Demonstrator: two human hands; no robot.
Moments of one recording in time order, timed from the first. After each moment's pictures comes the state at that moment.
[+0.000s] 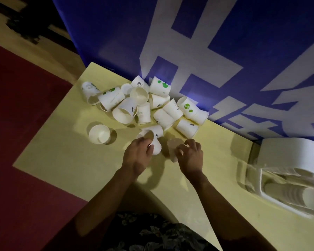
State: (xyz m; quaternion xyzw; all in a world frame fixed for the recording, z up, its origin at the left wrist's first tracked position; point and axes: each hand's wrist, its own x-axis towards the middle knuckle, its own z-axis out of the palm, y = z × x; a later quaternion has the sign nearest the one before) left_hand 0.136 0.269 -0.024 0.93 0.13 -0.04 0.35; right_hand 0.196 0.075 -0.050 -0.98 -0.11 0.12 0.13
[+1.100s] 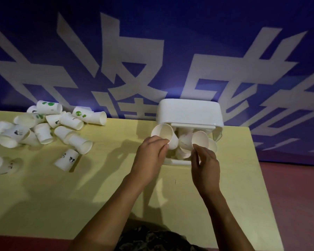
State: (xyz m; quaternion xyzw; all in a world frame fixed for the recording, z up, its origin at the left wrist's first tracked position) left_hand 0.137 -0.181 0.085 0.91 -0.11 0.04 0.39; right_hand 0.103 -0.357 0.060 -0.93 0.08 -0.16 0.32
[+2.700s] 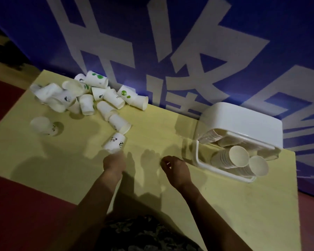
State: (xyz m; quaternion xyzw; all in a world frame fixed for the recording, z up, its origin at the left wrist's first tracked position) left_hand 0.110 0.043 -0.057 0.50 0.60 -0.08 0.61; right_hand 0.127 -0.178 -0.011 -0.92 -0.08 0.23 0.29
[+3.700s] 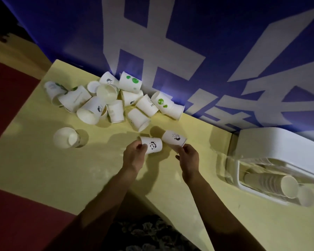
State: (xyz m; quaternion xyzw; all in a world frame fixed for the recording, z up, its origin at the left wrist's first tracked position) left_hand 0.174 0.180 -0.050 0.71 0.38 -0.13 0.58; right_hand 0.213 0.008 -0.046 -0.77 0.30 0.18 0.53
